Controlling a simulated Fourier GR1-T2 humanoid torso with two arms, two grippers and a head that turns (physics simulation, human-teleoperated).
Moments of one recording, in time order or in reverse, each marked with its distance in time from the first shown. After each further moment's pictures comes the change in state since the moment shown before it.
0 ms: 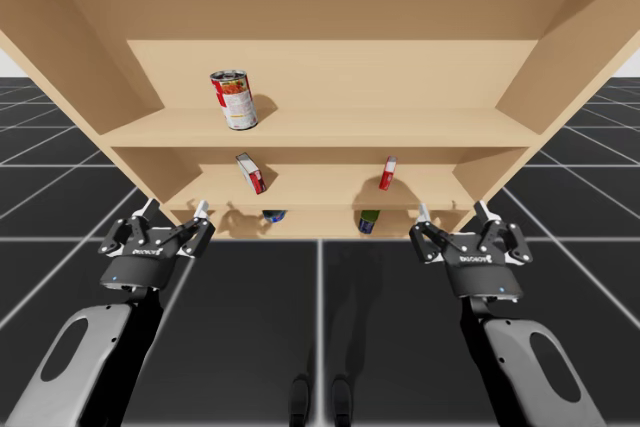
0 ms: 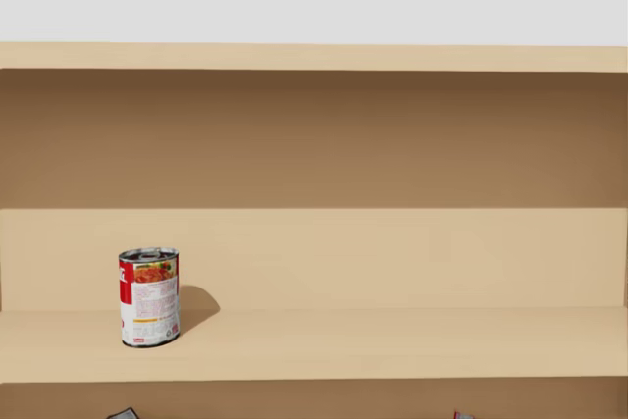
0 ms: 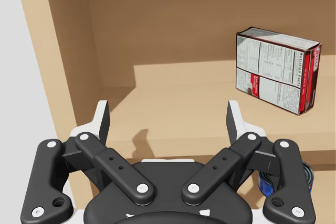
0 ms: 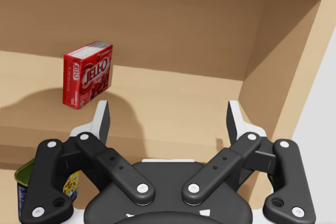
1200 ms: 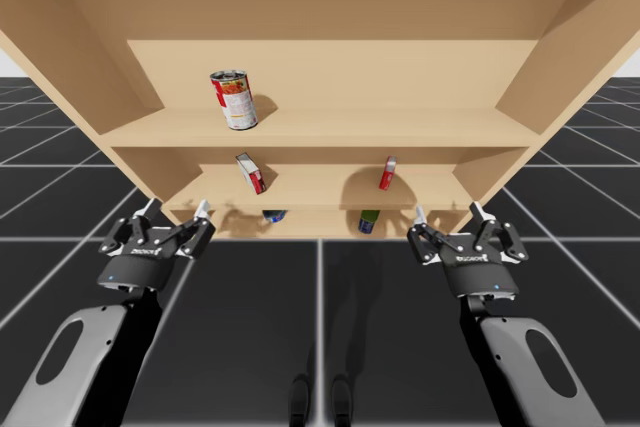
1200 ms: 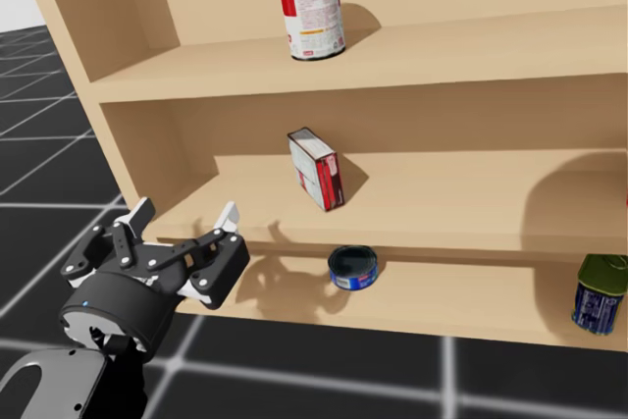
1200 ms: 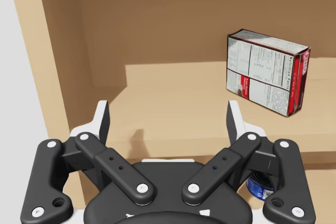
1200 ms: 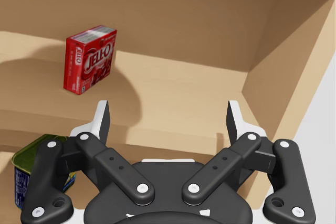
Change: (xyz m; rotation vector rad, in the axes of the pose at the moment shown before) left arm 0.005 -0.001 0.001 -0.025 0.014 0.033; right arm -0.004 0.000 -0.002 0.021 0.042 0.040
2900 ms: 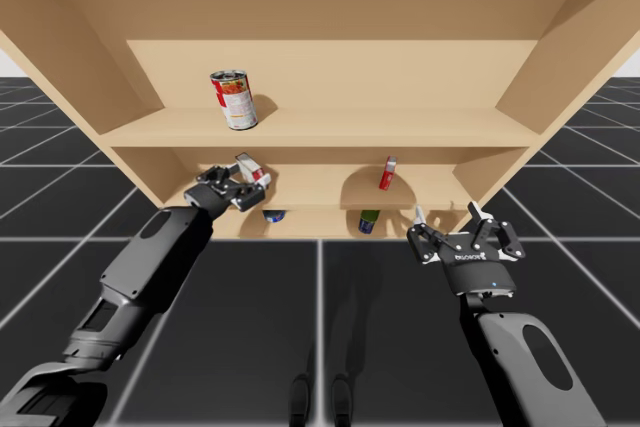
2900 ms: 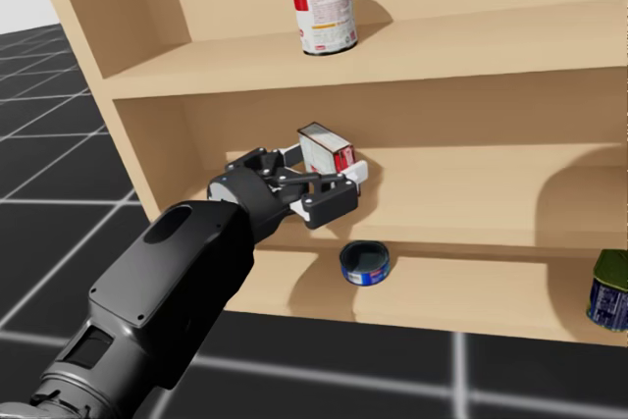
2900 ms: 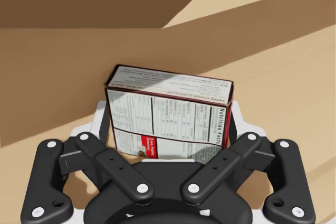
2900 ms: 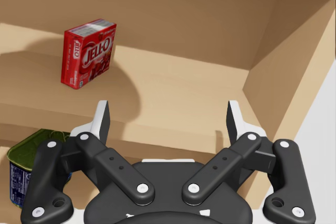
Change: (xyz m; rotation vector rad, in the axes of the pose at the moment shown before) left arm -0.005 -0.029 -0.137 -0.529 0.175 0.038; right arm -0.005 -0.002 -0.004 0.011 0.008 0.015
